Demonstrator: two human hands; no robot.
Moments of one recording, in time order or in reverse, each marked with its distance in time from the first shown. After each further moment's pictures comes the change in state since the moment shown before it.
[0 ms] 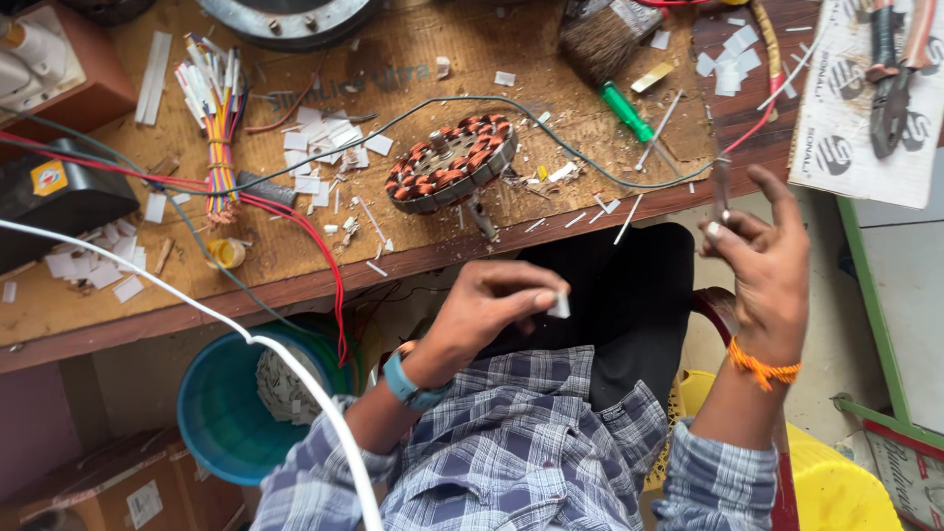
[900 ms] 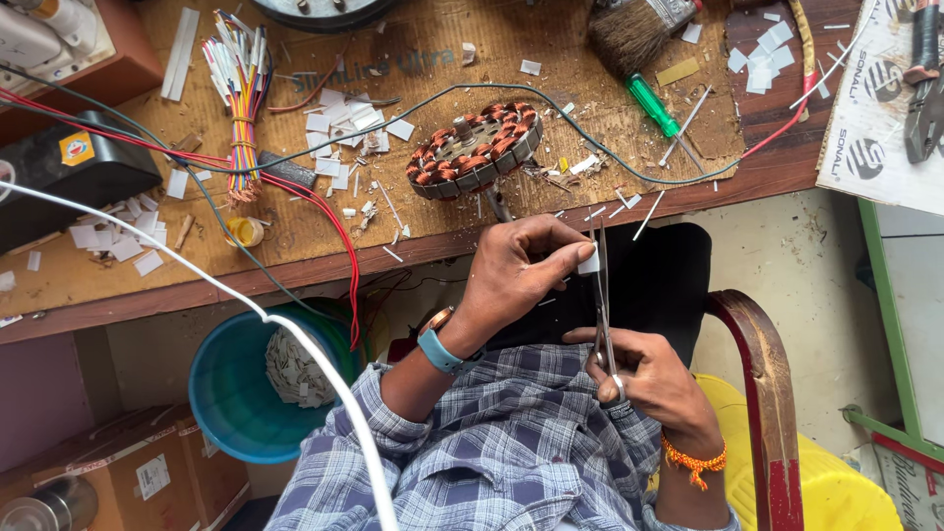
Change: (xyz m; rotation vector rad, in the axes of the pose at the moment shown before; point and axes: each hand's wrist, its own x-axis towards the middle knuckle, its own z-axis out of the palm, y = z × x) left_hand 0.028 0.008 0.015 0.280 0.204 0.185; right_hand -0.108 0.020 0.053 -0.020 -0.660 0.470
